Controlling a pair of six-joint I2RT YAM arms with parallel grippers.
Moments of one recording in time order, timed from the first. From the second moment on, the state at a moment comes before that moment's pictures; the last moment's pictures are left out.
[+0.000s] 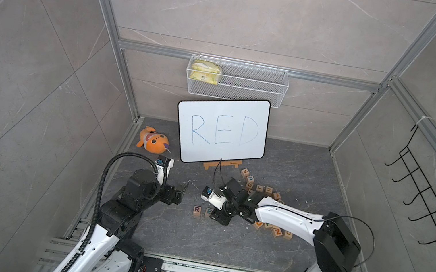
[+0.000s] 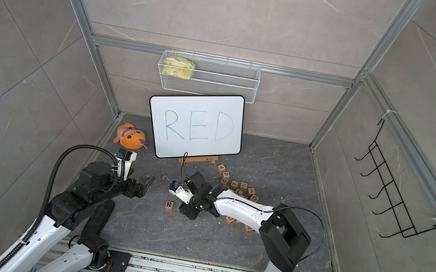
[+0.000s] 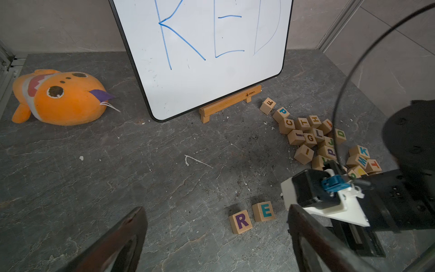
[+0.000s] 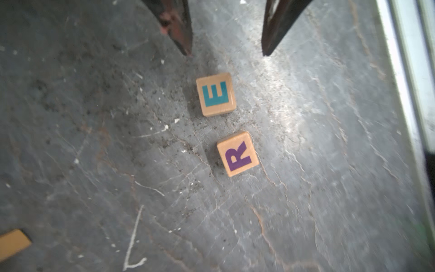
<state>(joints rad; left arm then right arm) -0.39 0.66 0.73 -0.57 0.09 -0.16 0.93 1.68 1.09 -0.41 -0.19 -0.17</state>
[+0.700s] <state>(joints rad) -0.39 0.75 0.73 -0.57 0.21 -0.20 0.93 1.79 0.92 -0.06 -0.09 0.56</state>
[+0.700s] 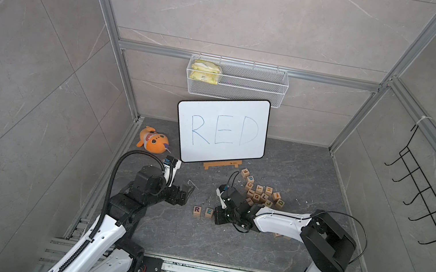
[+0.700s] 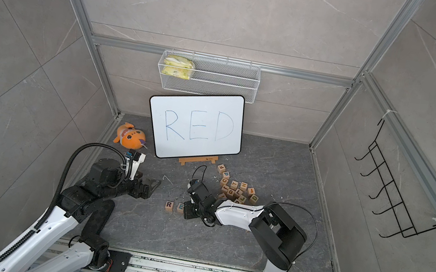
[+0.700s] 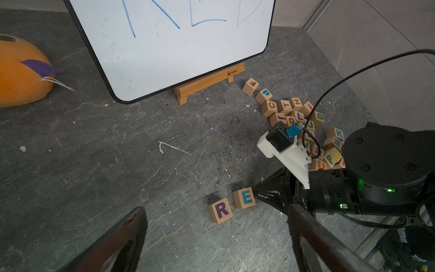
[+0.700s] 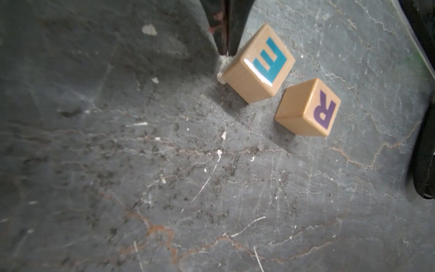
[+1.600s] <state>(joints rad) -0.39 0.75 0.73 -0.57 0.22 -0.20 0.94 1.83 0.95 -0.05 -0.09 0.61</state>
